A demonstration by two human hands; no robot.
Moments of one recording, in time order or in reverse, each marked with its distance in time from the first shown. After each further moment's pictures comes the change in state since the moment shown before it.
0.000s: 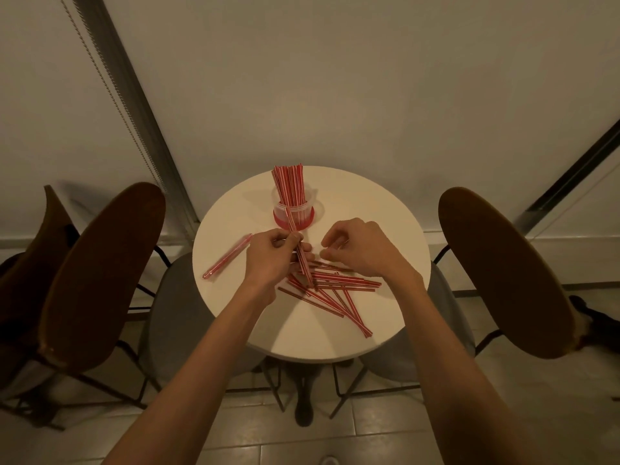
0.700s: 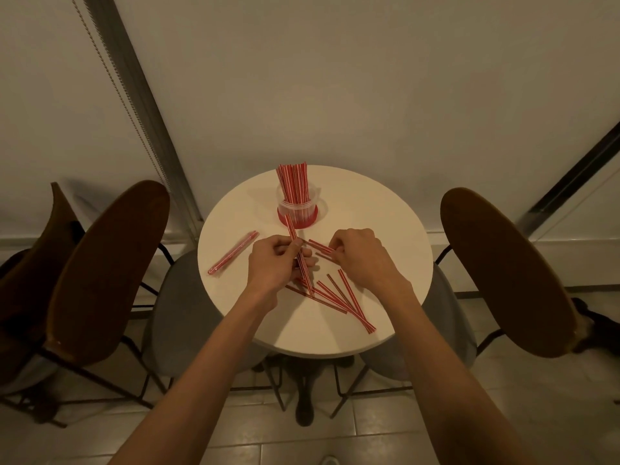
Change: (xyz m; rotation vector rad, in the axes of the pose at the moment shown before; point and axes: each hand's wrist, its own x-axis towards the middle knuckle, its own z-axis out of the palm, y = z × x) left_hand -0.010 -0.013 -0.006 -0.062 -0.011 -0.028; right_hand 0.001 0.011 0.036 -0.245 0.124 0.060
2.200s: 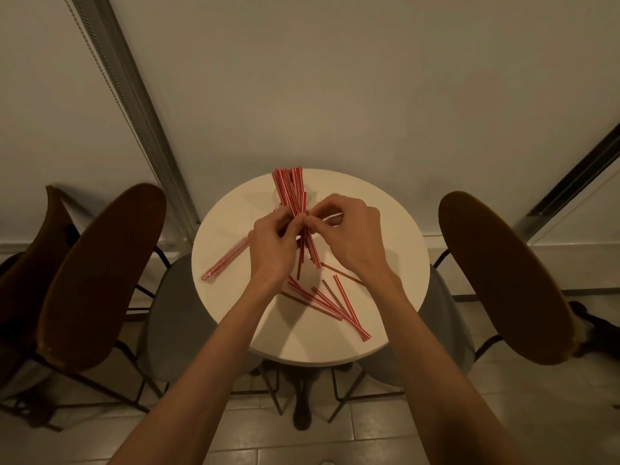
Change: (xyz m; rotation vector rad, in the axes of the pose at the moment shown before) left_hand 0.019 0.019 0.018 0.192 0.052 0.425; right_hand -0.004 -0.045 -0.049 0.540 0.288 -0.097
